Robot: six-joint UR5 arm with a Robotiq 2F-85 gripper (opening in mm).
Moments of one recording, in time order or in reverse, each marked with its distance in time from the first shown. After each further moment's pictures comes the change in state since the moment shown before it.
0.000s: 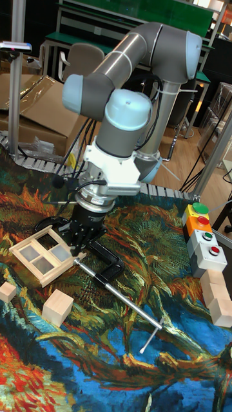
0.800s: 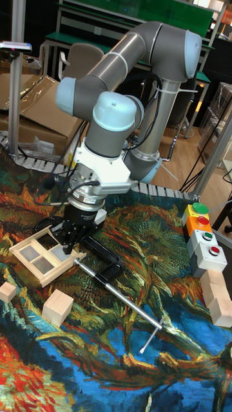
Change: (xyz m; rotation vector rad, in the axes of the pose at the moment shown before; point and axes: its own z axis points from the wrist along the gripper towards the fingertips) arm 0.018 0.006 0.012 -0.014 -0.006 -0.122
